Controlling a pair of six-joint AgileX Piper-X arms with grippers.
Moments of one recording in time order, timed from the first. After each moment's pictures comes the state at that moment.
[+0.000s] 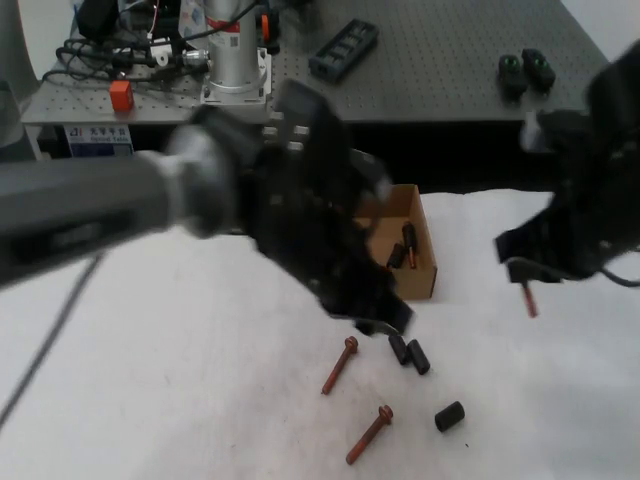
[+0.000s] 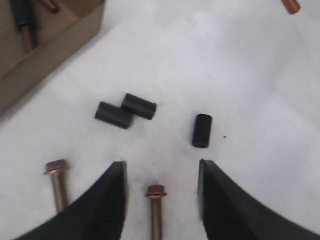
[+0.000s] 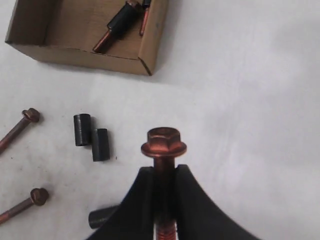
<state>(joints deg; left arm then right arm) -41.3 104.6 -78.0 35.4 24.7 5.5 -1.8 79.6 -56.4 42.8 -8.8 -5.2</state>
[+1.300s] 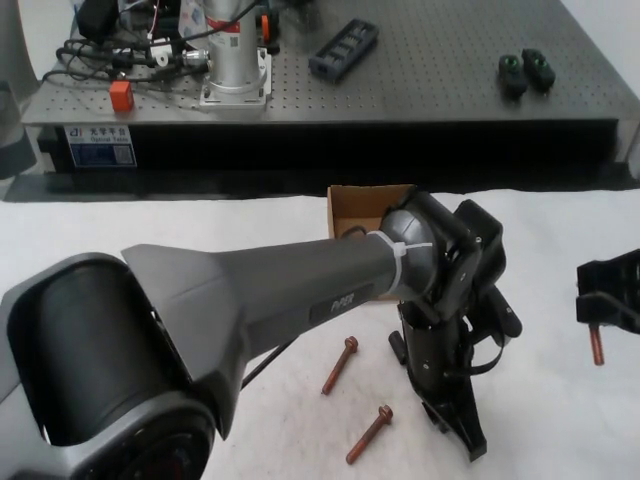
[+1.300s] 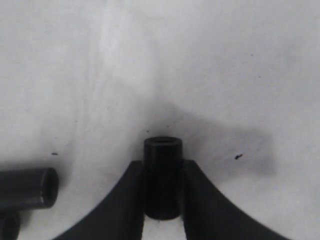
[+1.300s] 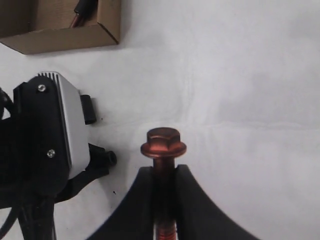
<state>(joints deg) -52.3 129.2 -104.0 53.0 9.7 17.3 -12.4 61.5 -45.0 44.0 -18.5 -1.3</state>
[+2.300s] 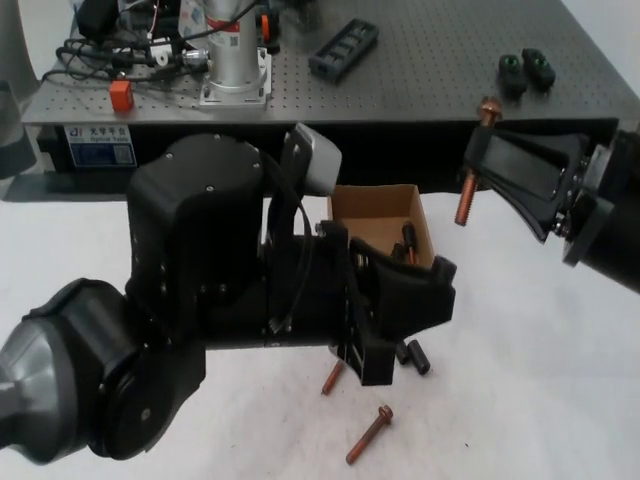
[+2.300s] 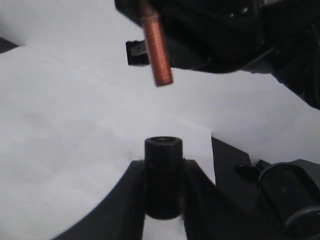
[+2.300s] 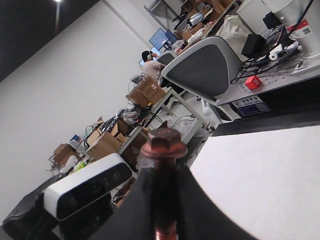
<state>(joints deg) -42.0 78.1 -41.5 -22.5 41.7 -16.8 8.1 51.1 -26.9 -23.0 -35.7 41.4</state>
